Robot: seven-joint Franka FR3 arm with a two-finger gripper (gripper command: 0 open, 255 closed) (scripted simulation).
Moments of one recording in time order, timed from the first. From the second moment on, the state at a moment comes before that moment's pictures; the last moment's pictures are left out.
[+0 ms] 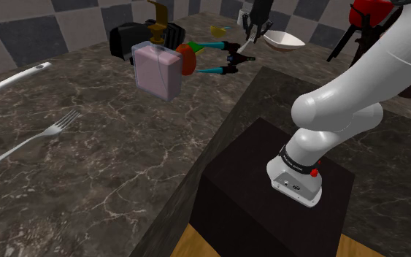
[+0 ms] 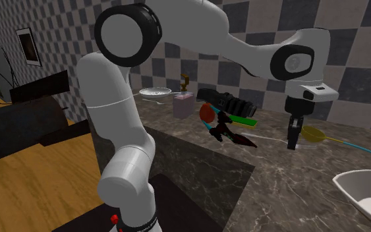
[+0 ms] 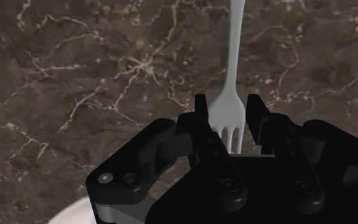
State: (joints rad) arm -0.75 -0.16 0.21 -2.07 0.00 1.97 0.81
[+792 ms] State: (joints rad) arm -0.75 -0.14 0.21 -2.17 -0.01 2.09 0.82
